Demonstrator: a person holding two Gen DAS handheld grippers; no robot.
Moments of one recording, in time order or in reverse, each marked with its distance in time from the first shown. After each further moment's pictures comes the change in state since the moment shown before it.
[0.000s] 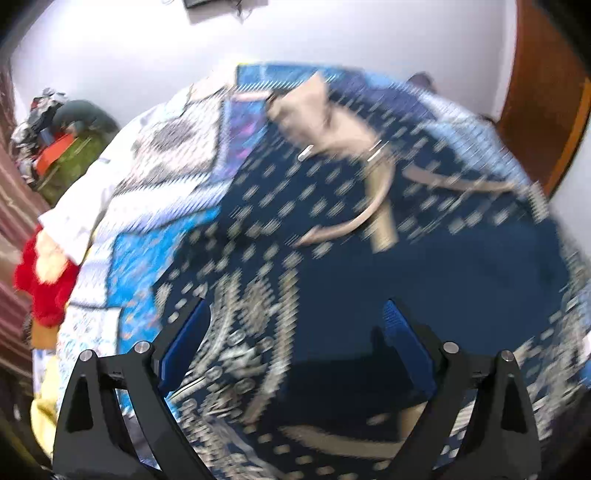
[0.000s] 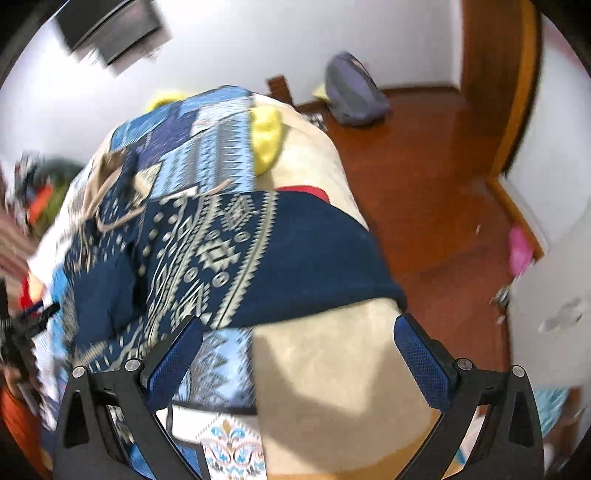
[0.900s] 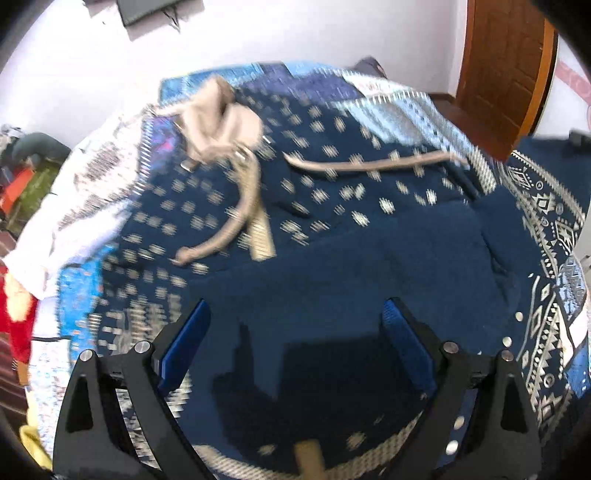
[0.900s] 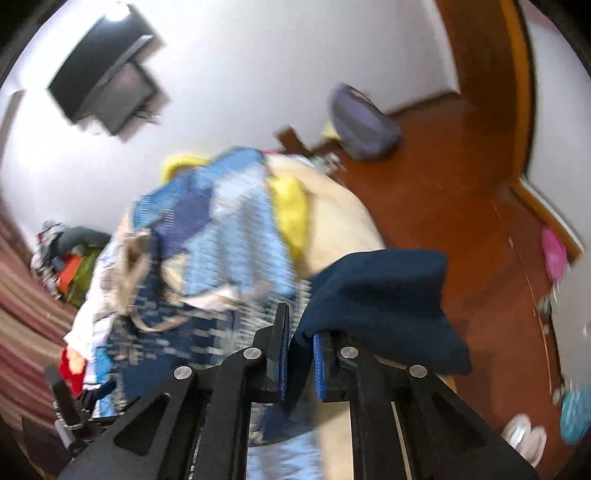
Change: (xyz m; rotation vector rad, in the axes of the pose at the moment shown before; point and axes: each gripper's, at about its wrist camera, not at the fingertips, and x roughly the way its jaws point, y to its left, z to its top) left arm 0.011 -0.070 -0.001 0.137 -0.004 -0.070; right arm -0.027 0.053 0.077 0.080 -0.202 0.151
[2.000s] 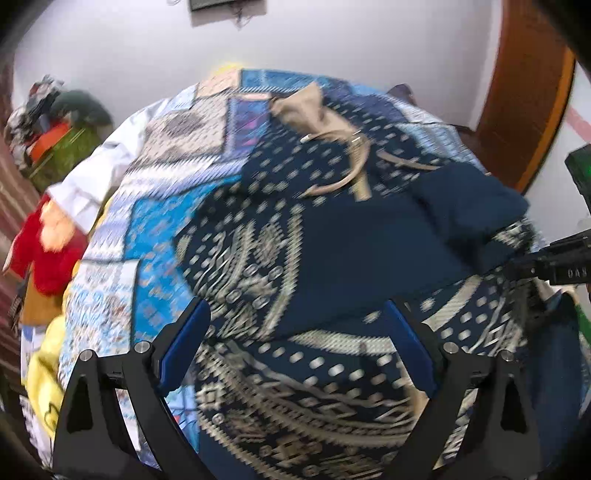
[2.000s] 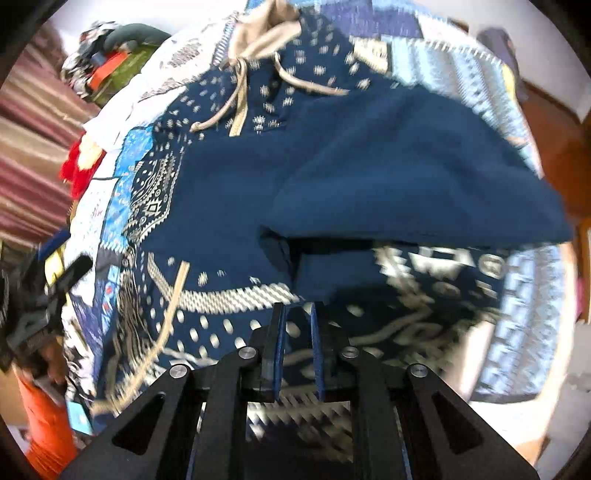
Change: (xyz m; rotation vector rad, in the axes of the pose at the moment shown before) left arm -0.090 0.085 -0.077 -0.141 -0.029 -0.012; right arm 0.065 0.191 -0.157 -0.460 0.568 0.037
